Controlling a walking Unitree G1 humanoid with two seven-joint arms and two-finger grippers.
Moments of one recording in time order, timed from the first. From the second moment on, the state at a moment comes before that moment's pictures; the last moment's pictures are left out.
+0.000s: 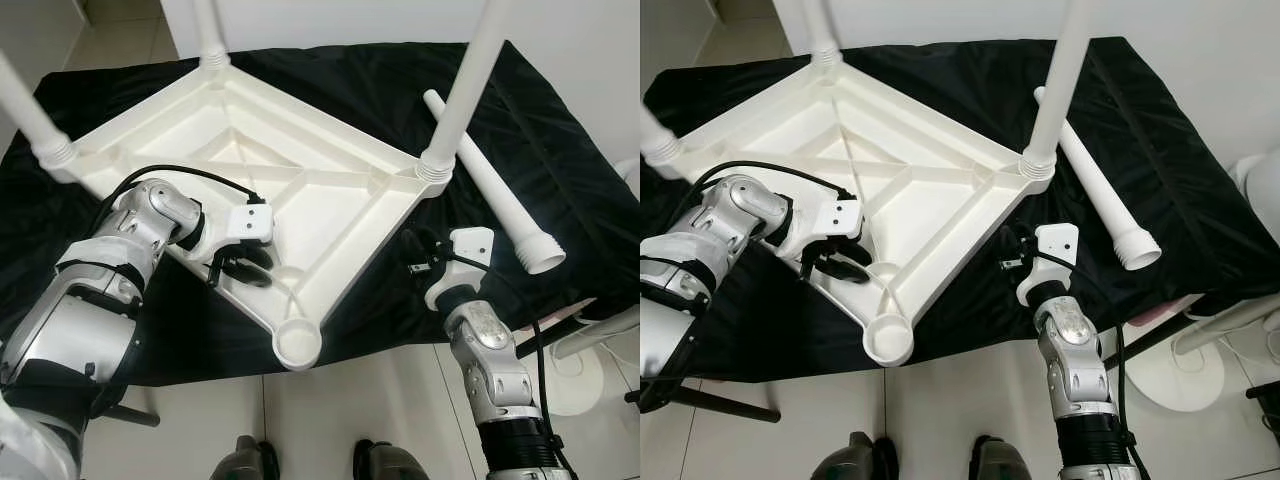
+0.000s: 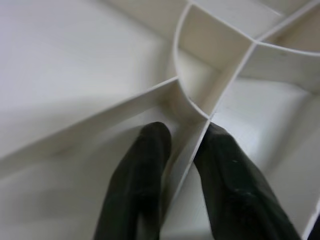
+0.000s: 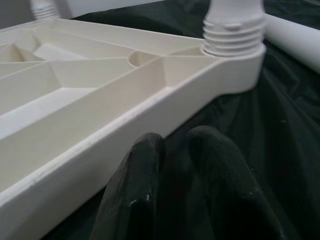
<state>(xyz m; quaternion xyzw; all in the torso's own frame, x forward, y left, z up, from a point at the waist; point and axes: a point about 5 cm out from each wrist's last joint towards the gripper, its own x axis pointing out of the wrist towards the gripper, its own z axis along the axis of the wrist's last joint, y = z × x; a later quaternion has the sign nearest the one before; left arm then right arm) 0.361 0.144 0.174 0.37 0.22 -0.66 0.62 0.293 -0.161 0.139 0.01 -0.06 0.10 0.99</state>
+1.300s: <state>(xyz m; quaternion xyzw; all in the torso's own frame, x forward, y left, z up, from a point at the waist) 0.345 0.115 0.163 0.27 0.08 -0.60 0.75 0.298 -0.172 0.166 0.06 -0.14 0.04 0.99</state>
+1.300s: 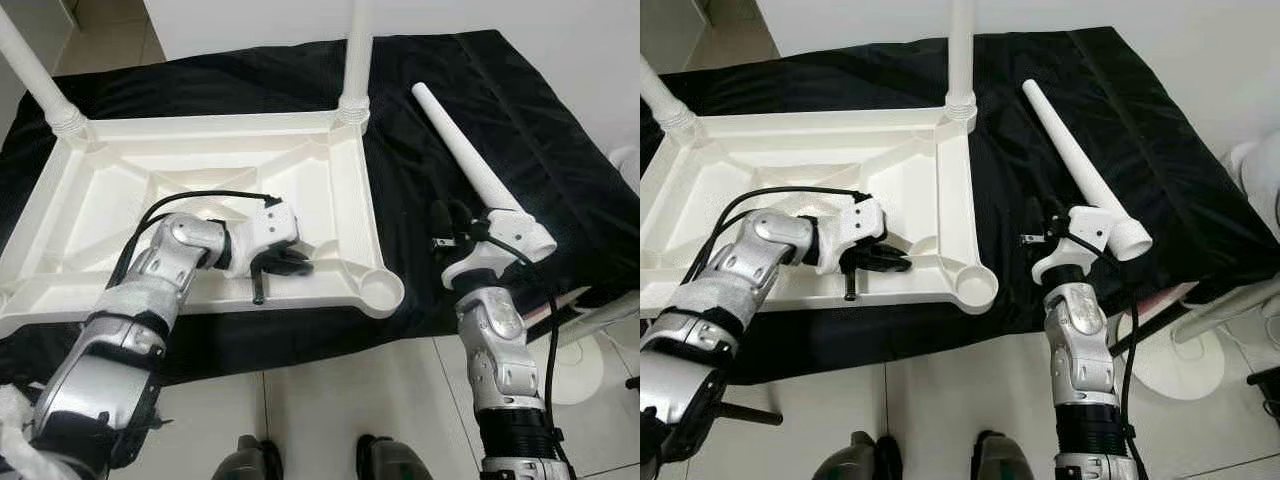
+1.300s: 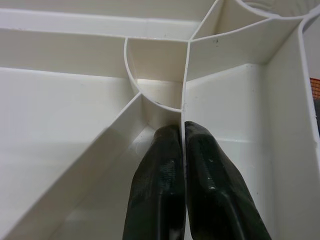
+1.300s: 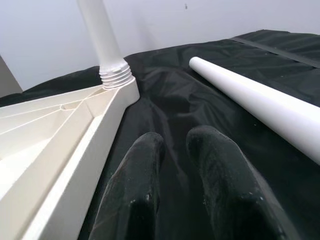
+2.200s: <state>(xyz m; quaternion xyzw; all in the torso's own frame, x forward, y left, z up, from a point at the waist) 0.326 0.100 0.192 0.12 0.03 -0.59 0.80 0.313 -0.176 0.175 0.05 -0.15 0.03 0.99</state>
